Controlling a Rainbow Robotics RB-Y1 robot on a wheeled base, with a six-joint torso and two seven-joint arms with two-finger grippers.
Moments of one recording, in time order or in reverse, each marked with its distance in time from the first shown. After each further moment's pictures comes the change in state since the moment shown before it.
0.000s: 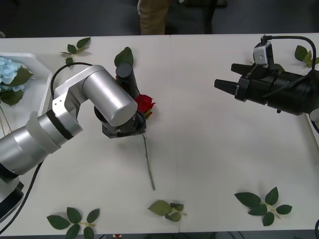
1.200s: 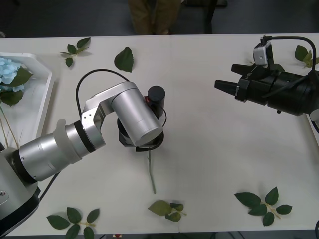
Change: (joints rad) right arm 0.001 0.000 0.000 0.000 0.008 -0.002 0.000; left arm -0.028 -0.095 -0.138 0.019 -0.099 -0.003 0.051
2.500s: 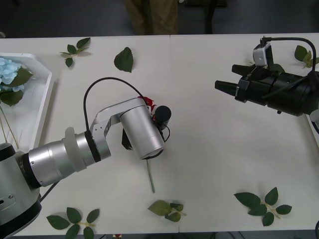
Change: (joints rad) right arm 0.003 0.000 0.000 0.000 0.012 -0.004 0.000; left arm -0.003 -0.022 -0.120 0.092 -0.106 -0.126 0.027
